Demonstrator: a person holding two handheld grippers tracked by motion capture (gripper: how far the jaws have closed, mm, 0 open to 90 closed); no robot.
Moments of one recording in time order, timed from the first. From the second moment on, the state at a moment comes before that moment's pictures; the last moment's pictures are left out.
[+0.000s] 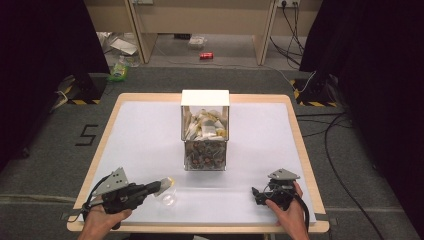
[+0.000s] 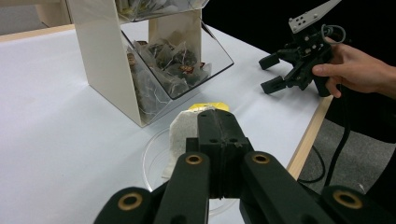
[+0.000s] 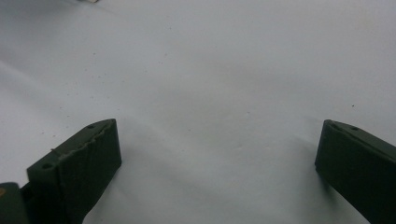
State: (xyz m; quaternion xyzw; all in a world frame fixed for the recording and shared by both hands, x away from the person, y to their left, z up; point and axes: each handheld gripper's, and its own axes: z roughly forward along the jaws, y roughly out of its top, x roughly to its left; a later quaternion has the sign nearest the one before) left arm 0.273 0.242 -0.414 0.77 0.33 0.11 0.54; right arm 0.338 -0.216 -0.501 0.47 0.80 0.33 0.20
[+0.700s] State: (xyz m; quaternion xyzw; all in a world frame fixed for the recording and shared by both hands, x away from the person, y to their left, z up) left arm 0.285 0.236 -0.436 0.78 0.34 0.11 0.52; right arm 0.337 -0.216 -0.501 0.47 0.79 0.33 0.20
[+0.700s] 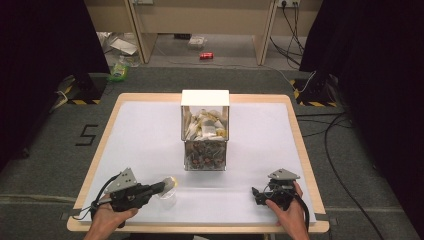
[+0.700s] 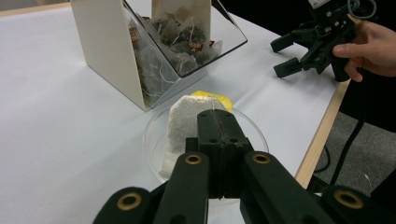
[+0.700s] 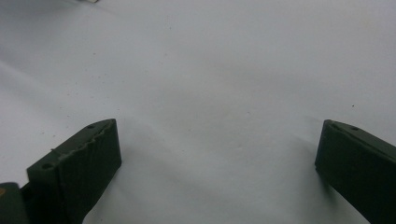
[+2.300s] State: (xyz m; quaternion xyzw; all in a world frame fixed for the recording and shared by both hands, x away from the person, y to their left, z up) left arm 0.302 0.281 -0.425 0.74 0.41 0.17 0.51; right arm 0.338 -0.216 -0.501 0.47 0.80 0.33 0.20
